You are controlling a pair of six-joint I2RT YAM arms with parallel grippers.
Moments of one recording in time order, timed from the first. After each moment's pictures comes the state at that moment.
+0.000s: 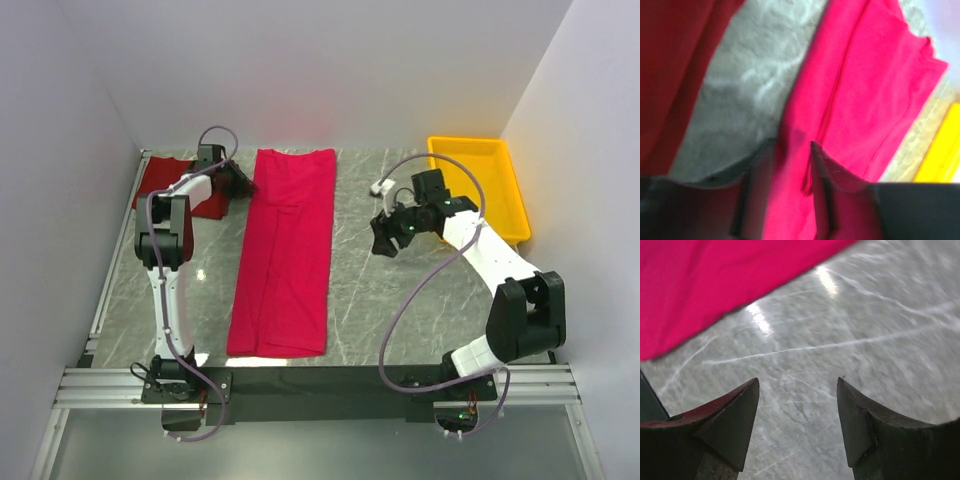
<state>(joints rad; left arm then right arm) -0.04 2.33 1.74 -0.21 0.32 -0.82 0.23 1.48 1.15 -0.67 -0.58 -0.49</state>
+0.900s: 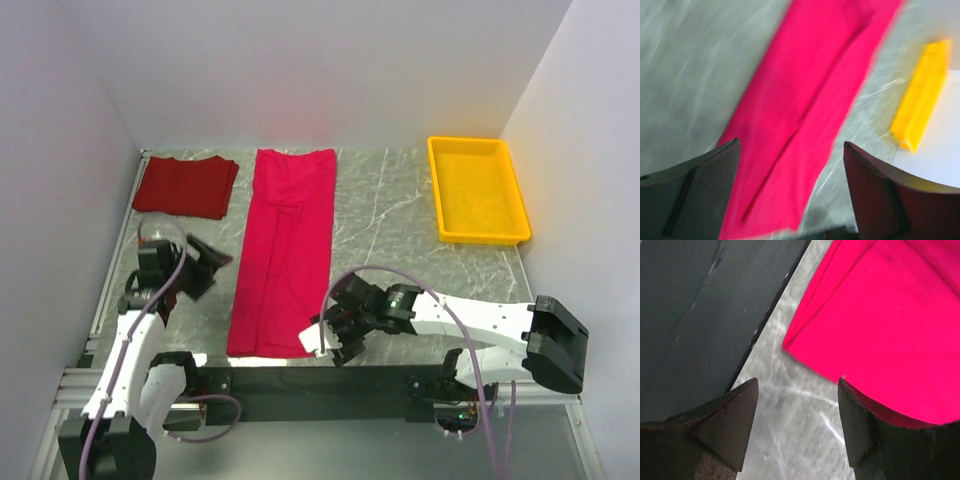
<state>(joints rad) 0.06 0.82 0.58 -0.38 0.30 -0.86 1.09 1.25 0.76 -0.52 -0.46 -0.94</state>
